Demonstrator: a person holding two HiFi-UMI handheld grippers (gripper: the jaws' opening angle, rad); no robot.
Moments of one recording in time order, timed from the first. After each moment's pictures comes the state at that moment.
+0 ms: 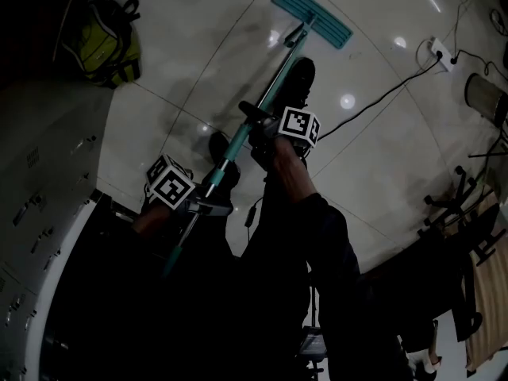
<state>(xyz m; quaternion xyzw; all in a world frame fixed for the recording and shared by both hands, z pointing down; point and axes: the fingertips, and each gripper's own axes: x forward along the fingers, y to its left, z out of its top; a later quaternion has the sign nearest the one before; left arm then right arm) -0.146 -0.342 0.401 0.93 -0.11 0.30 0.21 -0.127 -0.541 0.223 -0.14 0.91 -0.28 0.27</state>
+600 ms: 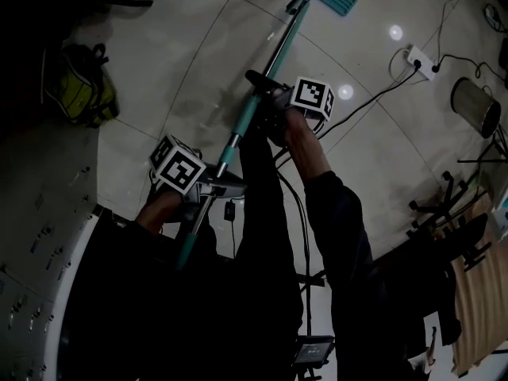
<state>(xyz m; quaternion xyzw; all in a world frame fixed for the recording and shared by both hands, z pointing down) 0.066 -0.385 0.197 0.93 -0.13 0.29 0.18 0.082 -0.570 0.003 -0.13 0.91 -0.25 0.30</state>
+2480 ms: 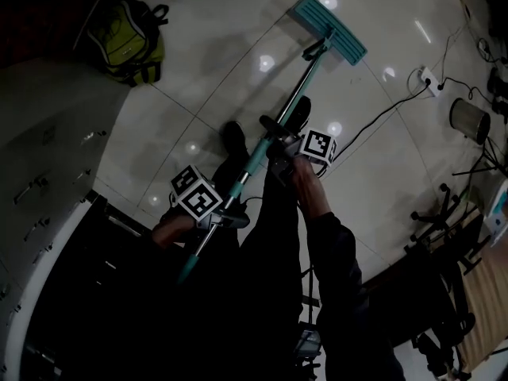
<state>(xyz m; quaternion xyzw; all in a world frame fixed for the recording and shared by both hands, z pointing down) -0.168 -0.280 0.429 0.93 -0.10 0.32 0.14 -0.140 -0.453 0.224 -0.16 0.93 -0.20 0.27</state>
